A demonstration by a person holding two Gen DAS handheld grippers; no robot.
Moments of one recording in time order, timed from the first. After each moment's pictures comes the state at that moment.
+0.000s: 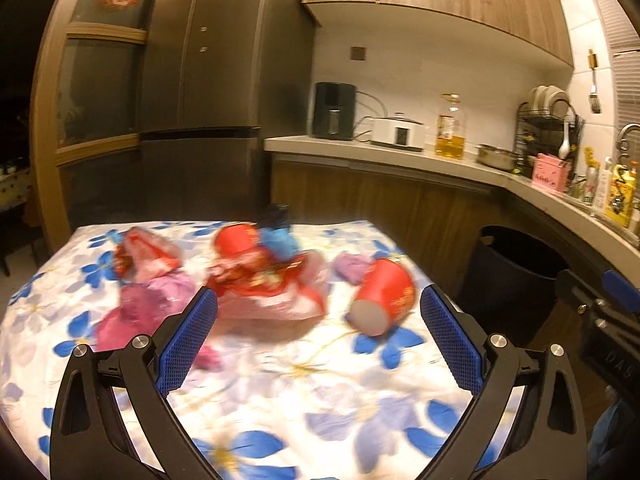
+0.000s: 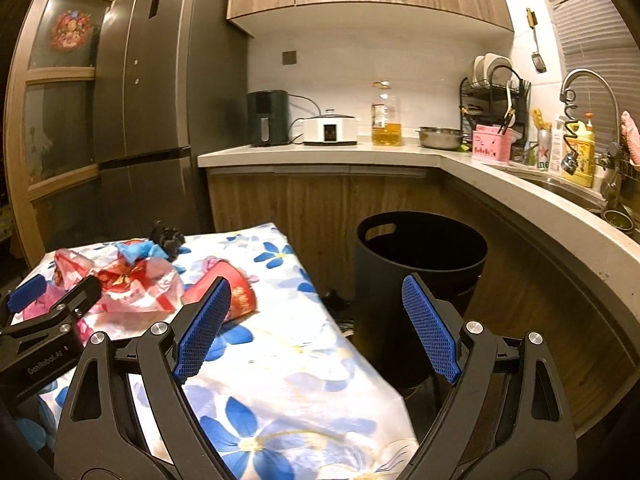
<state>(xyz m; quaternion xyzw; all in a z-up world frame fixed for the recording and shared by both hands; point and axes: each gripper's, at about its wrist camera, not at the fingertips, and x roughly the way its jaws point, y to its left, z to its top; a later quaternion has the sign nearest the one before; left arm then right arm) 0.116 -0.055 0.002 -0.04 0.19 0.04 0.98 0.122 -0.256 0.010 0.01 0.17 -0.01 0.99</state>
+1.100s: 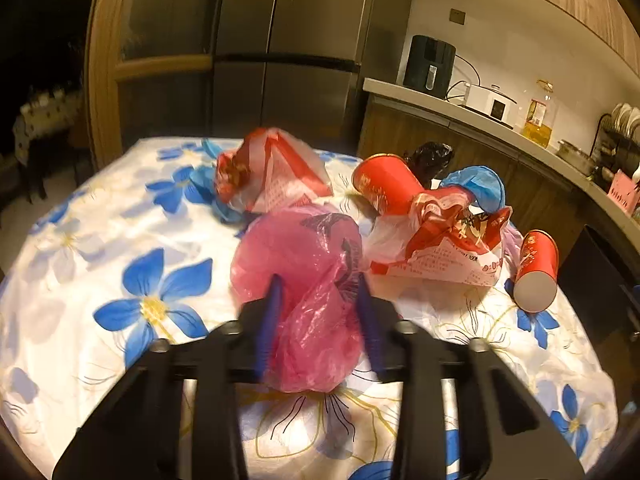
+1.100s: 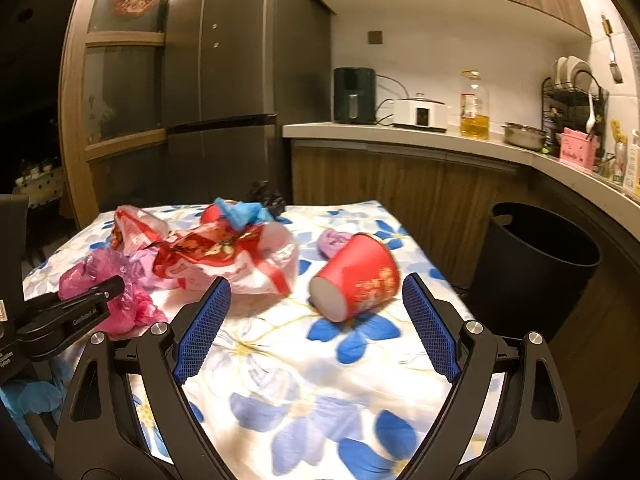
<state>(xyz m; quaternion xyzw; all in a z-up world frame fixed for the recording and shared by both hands) 0.144 0.080 -0.052 -0.12 0.28 0.13 0.94 0.158 -0.133 -0.027 -0.02 0.19 0.12 0.97</state>
